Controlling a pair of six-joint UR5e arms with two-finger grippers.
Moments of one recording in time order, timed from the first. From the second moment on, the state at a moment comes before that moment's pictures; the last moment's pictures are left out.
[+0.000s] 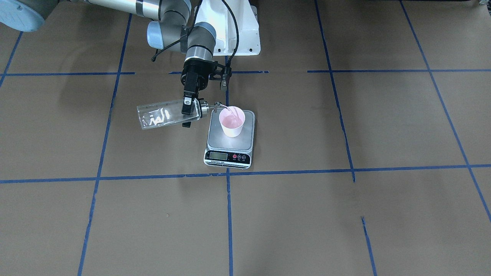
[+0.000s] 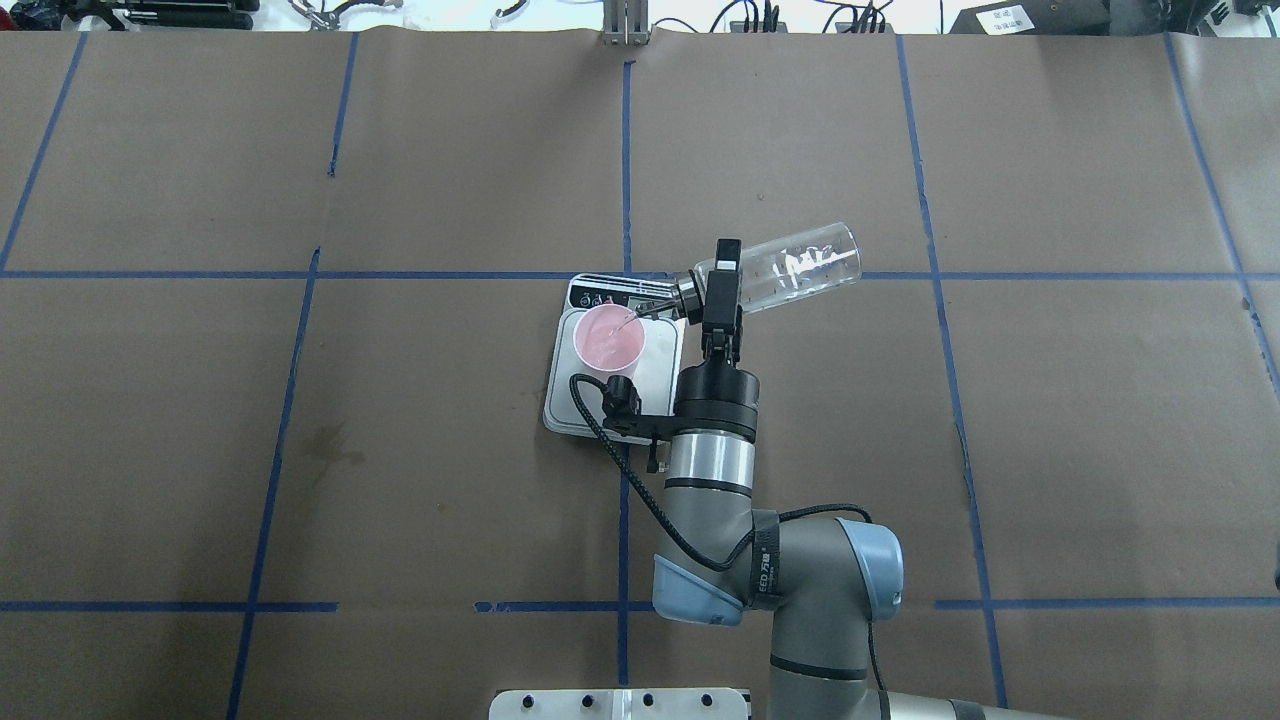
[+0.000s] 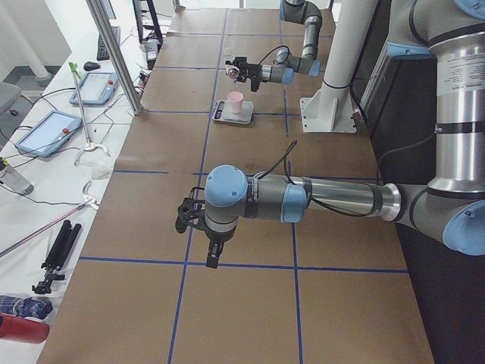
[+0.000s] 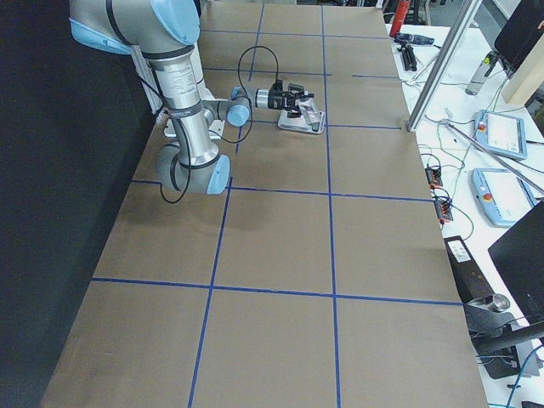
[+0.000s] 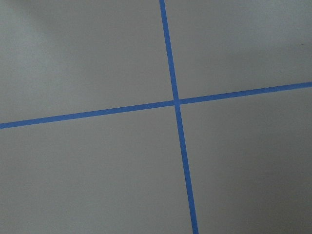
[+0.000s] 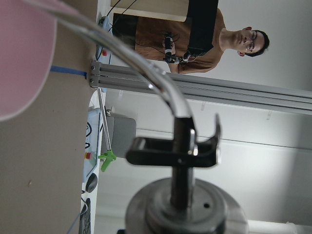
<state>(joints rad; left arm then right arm) -1.68 -1.46 -1.78 -1.59 -2.37 0.13 0.19 -1.00 1.57 -1.44 0.09 -0.04</state>
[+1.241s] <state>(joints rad) -1.68 -1.46 -1.79 -1.59 -2.37 0.13 0.20 -1.11 1.72 -0.92 0.42 0.33</state>
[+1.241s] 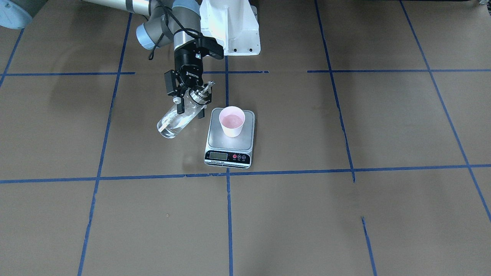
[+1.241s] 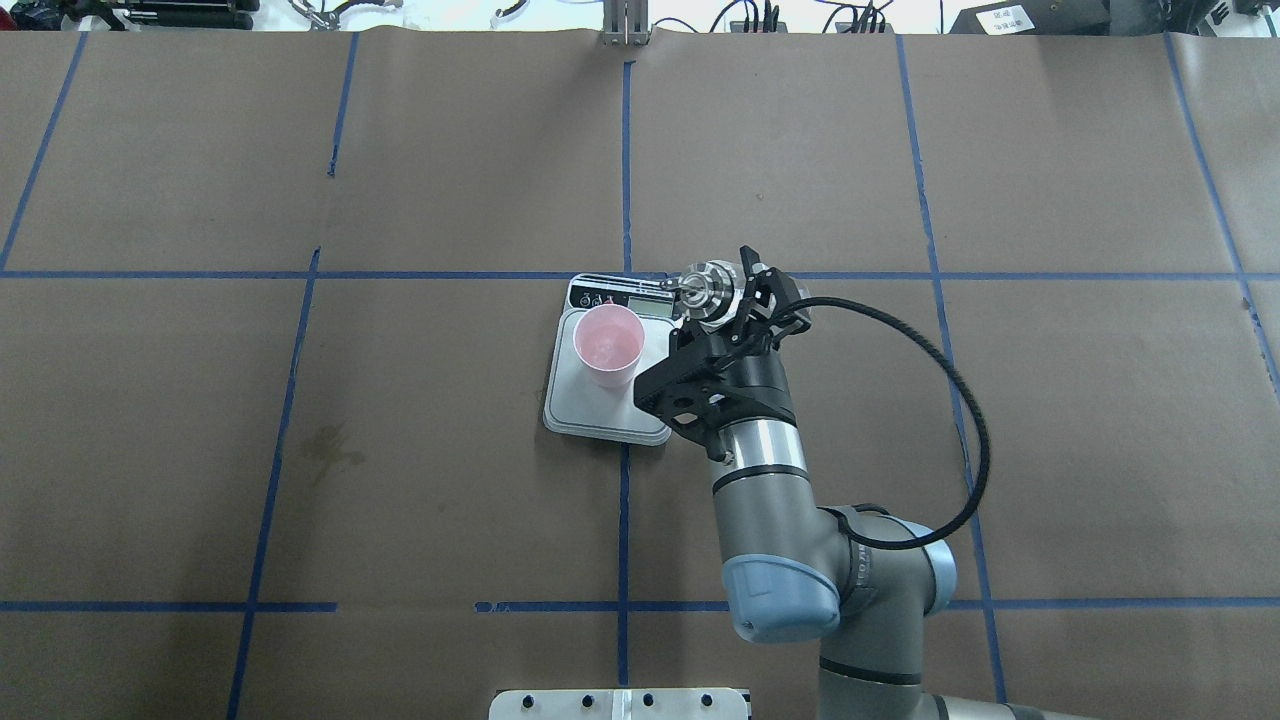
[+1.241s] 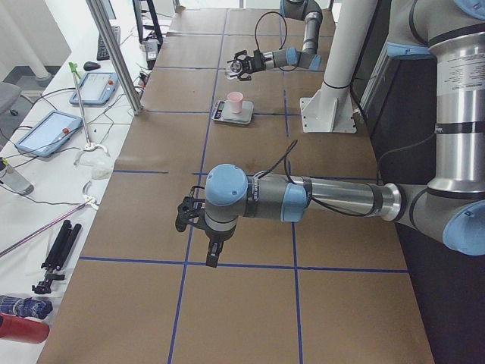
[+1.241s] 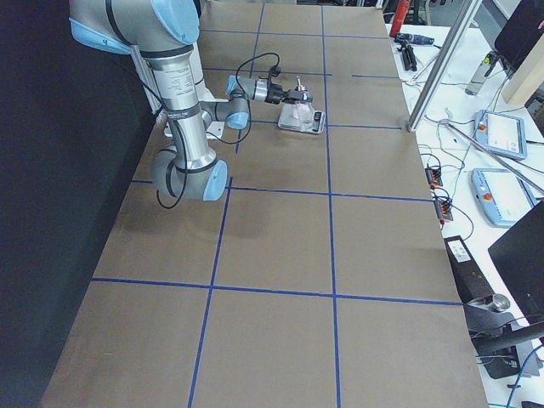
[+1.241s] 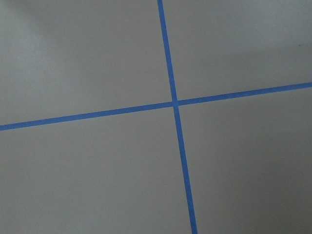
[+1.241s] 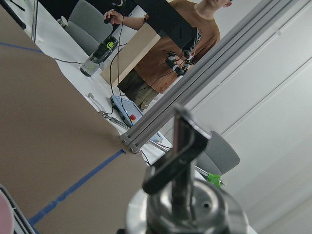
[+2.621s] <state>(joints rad) -1.68 -1.46 -1.79 -1.60 -2.37 0.13 0.35 -1.53 1.95 -0.91 0.73 1.15</state>
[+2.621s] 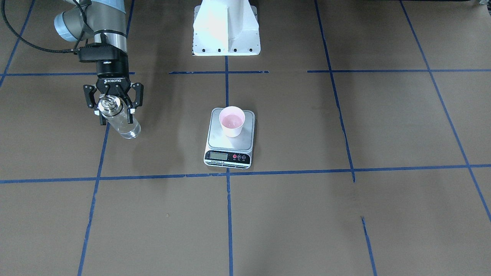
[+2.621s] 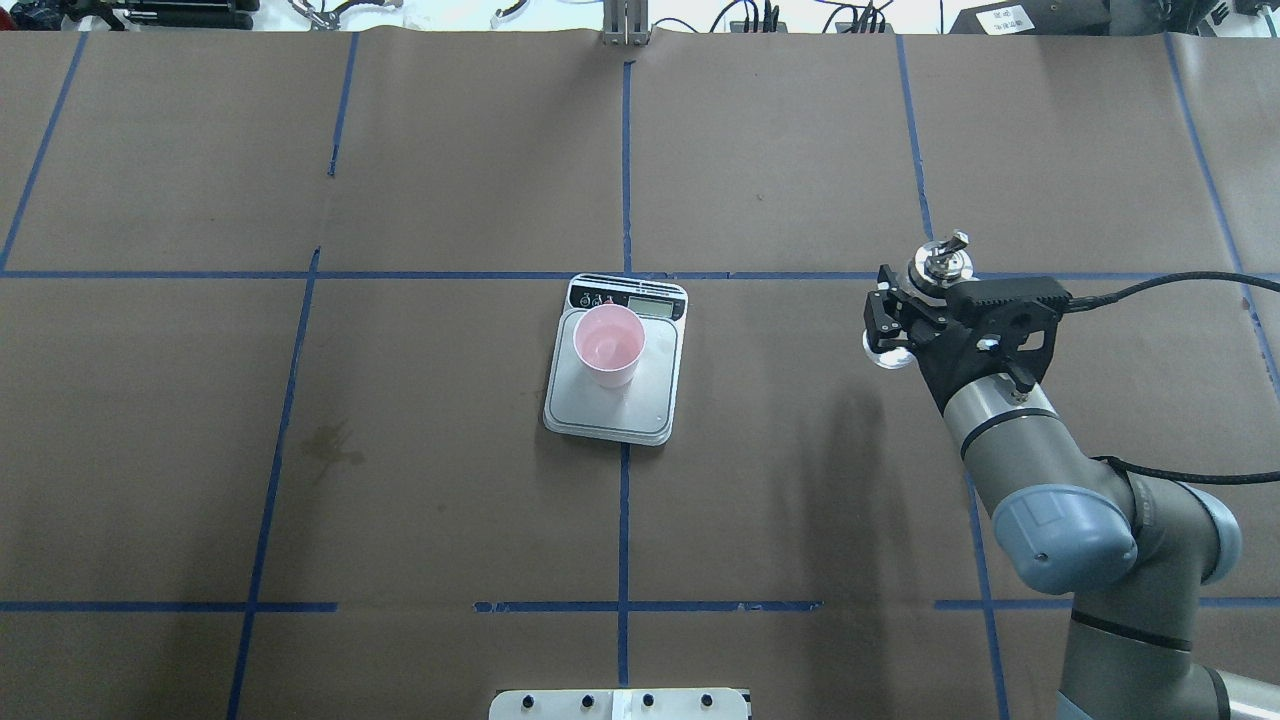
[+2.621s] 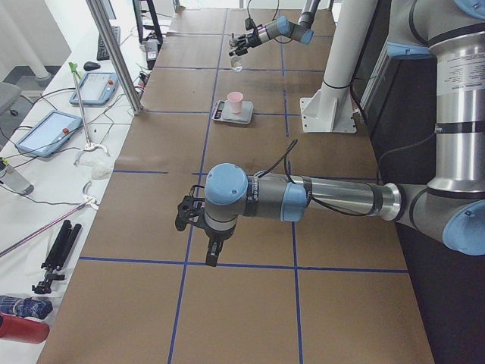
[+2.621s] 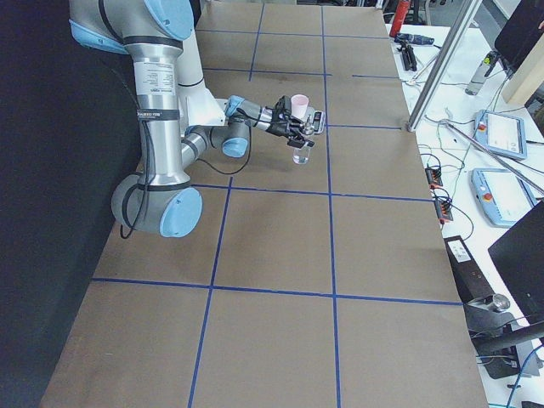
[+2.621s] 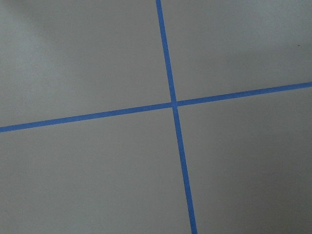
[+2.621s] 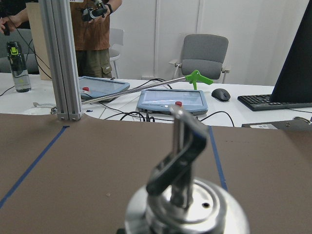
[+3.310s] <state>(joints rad) -1.68 -1.46 -1.79 -1.60 -2.37 0.13 0.34 -1.58 1.91 -0.91 0.69 1.23</state>
